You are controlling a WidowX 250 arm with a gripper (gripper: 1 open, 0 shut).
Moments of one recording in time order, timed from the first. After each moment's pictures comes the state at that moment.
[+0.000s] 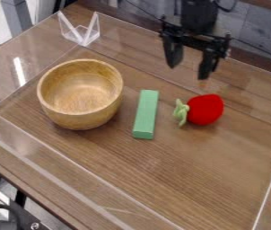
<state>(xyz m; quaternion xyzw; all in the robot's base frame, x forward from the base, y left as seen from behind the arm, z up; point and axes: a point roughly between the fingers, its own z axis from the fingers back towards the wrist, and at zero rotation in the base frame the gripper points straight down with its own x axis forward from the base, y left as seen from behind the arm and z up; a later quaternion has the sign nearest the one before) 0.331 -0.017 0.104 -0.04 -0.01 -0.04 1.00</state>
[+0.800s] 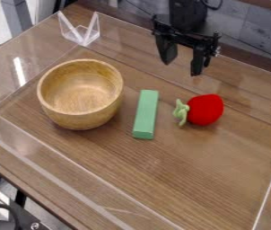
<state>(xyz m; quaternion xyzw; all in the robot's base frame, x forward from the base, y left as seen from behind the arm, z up) 0.338 -0.017 0.095 -0.04 -0.05 -0.06 1.00</state>
